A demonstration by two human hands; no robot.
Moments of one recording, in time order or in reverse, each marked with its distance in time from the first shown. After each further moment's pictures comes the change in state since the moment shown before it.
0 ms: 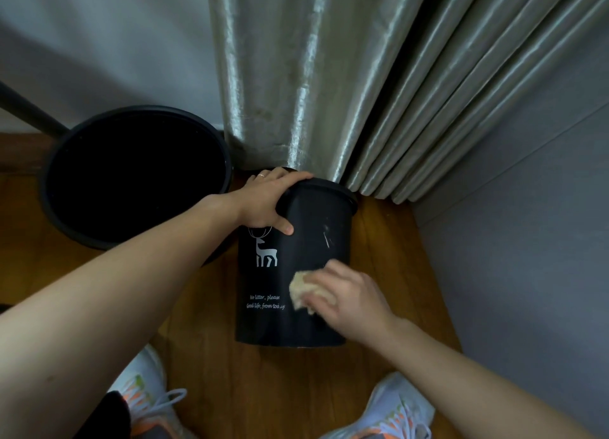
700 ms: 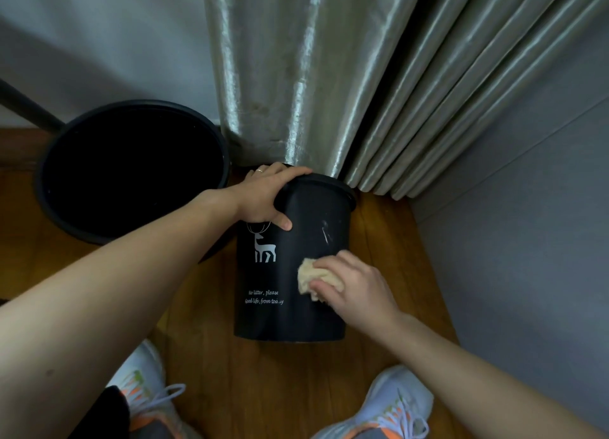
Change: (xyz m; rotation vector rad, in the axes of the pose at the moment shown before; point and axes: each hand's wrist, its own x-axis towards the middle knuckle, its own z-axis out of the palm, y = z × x) left_hand -0.002 0.003 -0.002 -0.027 -0.003 -0.001; right_hand -0.002 0.012 0.001 0.020 0.108 0.062
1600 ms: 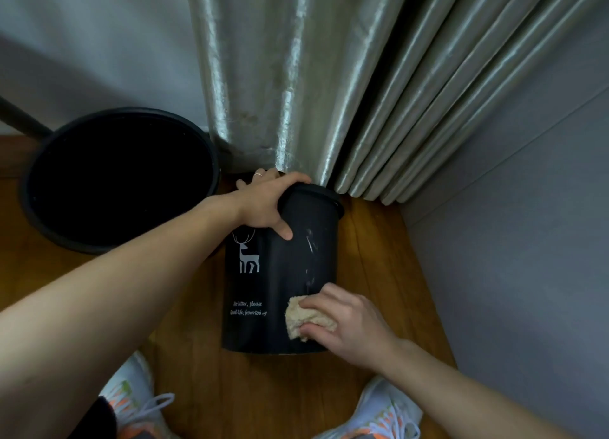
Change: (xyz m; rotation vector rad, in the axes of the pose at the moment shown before) left_hand 0.002 0.030 -0.004 0.004 -0.042 -0.109; right_hand -0.032 0.001 -0.001 0.058 -0.133 -0.141
